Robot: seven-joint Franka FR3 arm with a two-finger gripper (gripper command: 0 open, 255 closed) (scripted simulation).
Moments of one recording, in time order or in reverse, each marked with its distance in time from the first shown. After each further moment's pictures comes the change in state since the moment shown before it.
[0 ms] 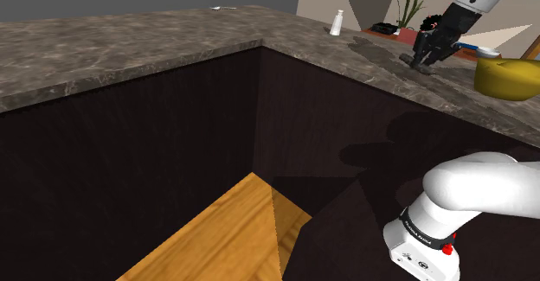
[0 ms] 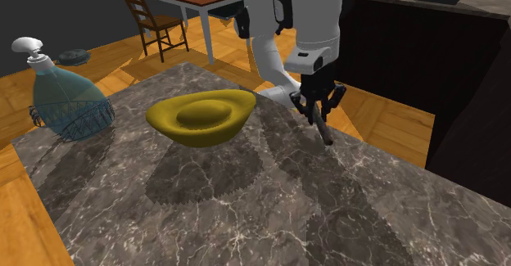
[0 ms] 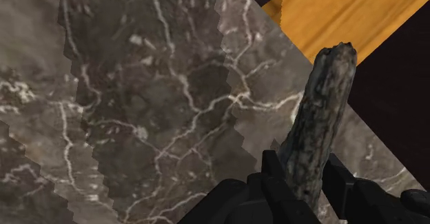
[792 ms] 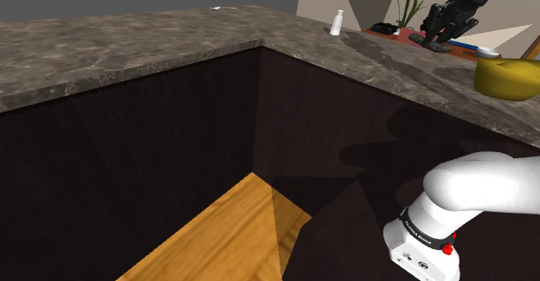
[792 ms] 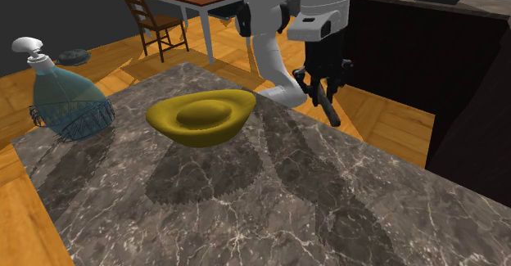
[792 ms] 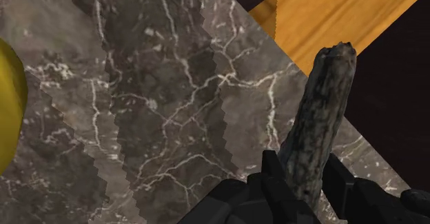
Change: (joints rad) arm 0.015 0.082 0.005 0.220 0.013 -0.137 0.012
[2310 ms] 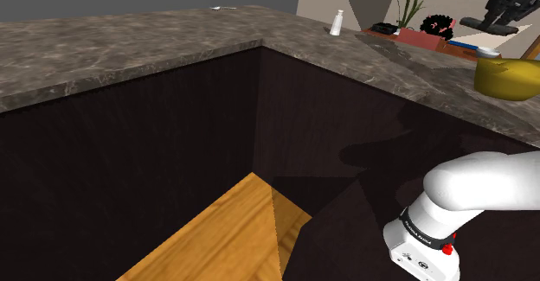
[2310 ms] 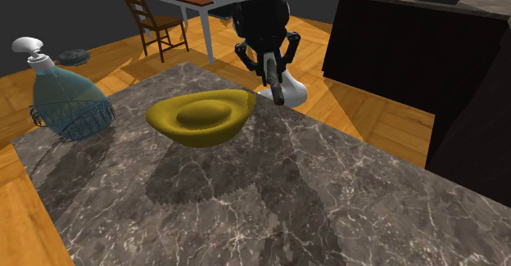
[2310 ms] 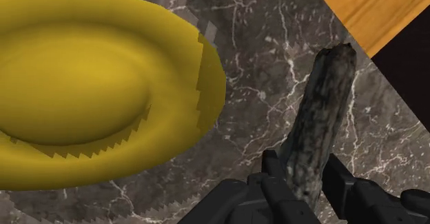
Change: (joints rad) arm 0.000 0.085 -0.214 0.298 -0.103 -0.209 -0.224
